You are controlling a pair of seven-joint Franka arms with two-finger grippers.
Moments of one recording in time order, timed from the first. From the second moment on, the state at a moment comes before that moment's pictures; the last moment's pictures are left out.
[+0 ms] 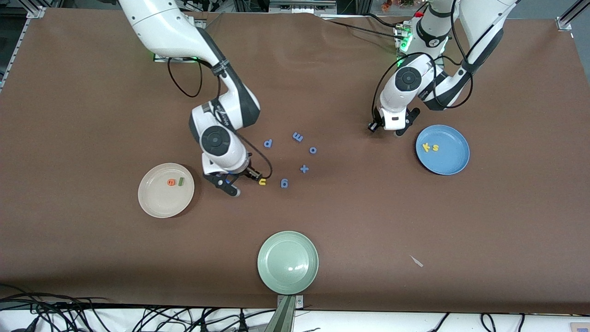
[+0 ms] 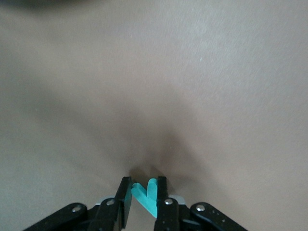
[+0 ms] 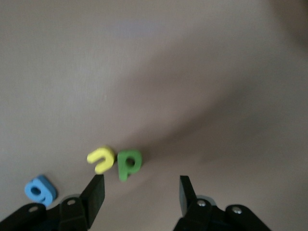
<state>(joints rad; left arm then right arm) 0.39 0.35 -0.81 -2.54 0.46 2.66 -1.72 0.61 0.69 -0.05 -1.61 0.12 2.25 1.08</state>
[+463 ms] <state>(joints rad) 0.54 0.32 -0.80 -2.34 0.46 2.42 -1.56 0.65 0.74 -0.05 -1.63 0.12 2.32 1.12</state>
